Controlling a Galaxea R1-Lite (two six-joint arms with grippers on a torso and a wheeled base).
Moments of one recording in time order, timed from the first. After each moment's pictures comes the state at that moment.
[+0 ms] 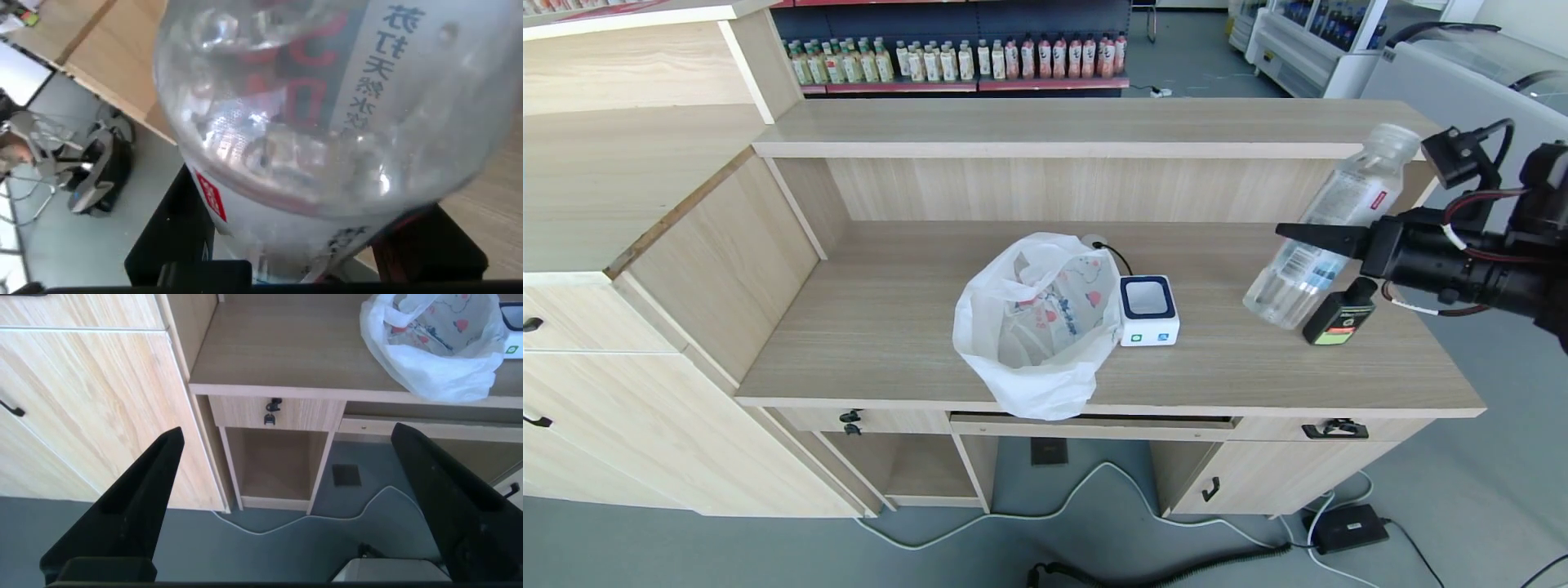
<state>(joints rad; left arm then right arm) 0.00 0.00 0.00 -0.05 0.04 0.02 -0.01 1.66 -0.99 -0.66 0.82 0.25</state>
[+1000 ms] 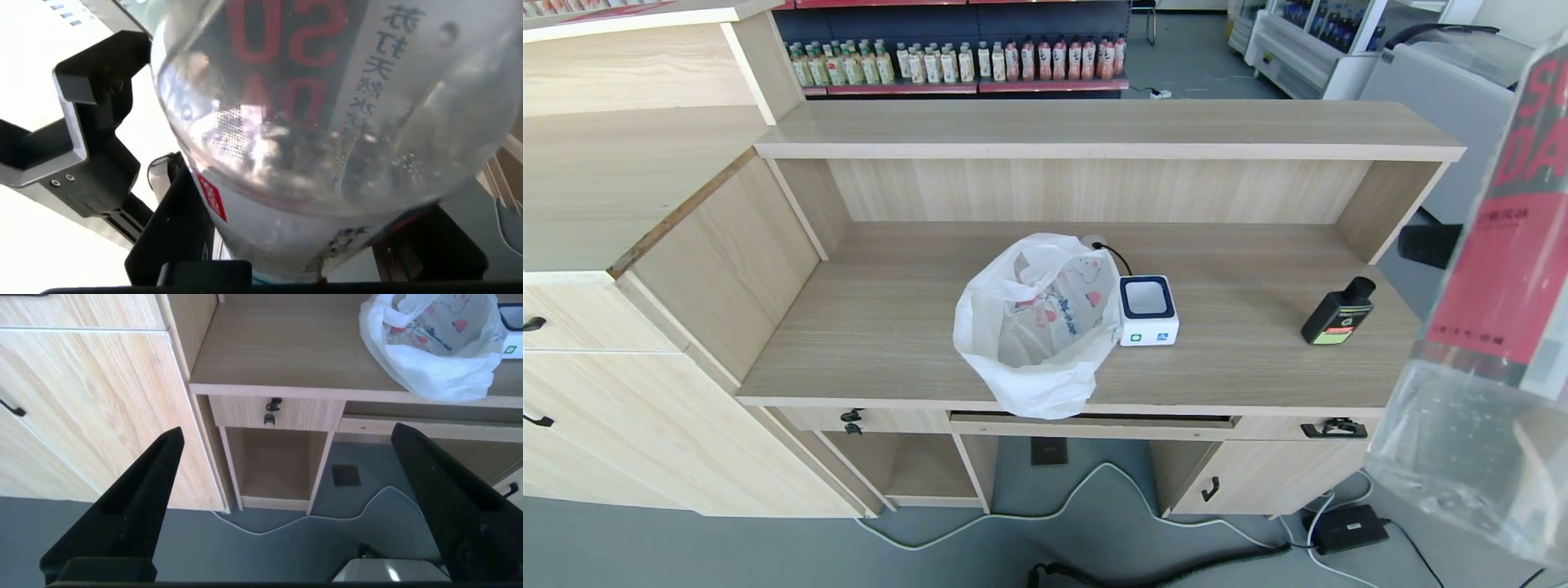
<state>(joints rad) 0.00 0.00 0.00 -0.05 0.04 0.02 0.35 1.21 -0.83 -0.70 1.23 0.62</state>
